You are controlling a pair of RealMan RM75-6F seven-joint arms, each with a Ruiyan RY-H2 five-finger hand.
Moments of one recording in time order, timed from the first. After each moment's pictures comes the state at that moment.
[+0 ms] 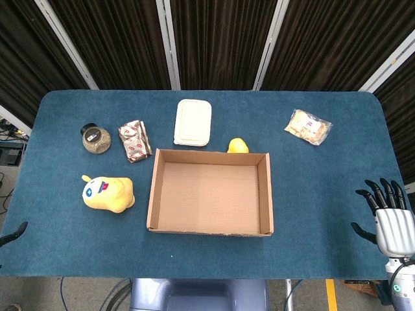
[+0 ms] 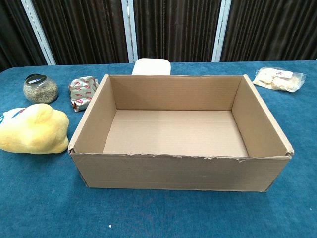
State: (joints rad) left arm -0.01 -1.17 -0.11 -1.60 1.32 1.50 0.06; right arm 0.09 -1.19 0.11 -1.51 -1.53 1.56 -0.05
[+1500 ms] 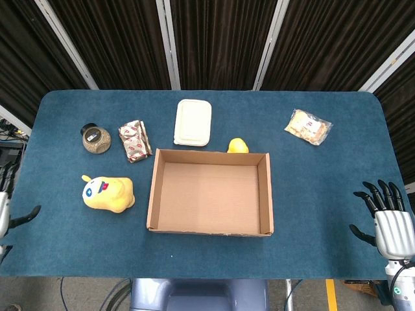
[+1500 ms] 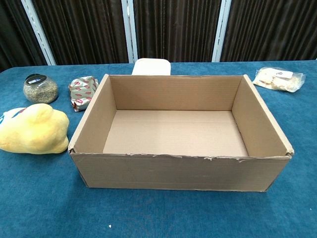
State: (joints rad) left arm -0.15 -1.16 -0.18 -1.63 1.32 1.38 0.11; right arm 0.08 -1.18 0.09 -1.53 -1.54 1.57 -0.02
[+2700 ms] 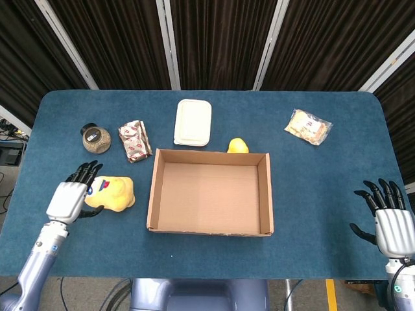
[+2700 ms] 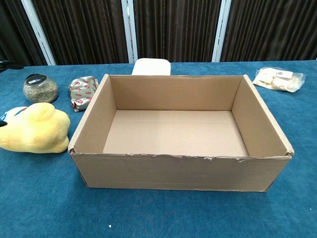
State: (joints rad) left arm -0.34 -1.26 -0.11 -1.73 1.31 1.21 0.28; right arm 0.08 -1.18 0.10 -1.52 -1.53 1.56 -0.01
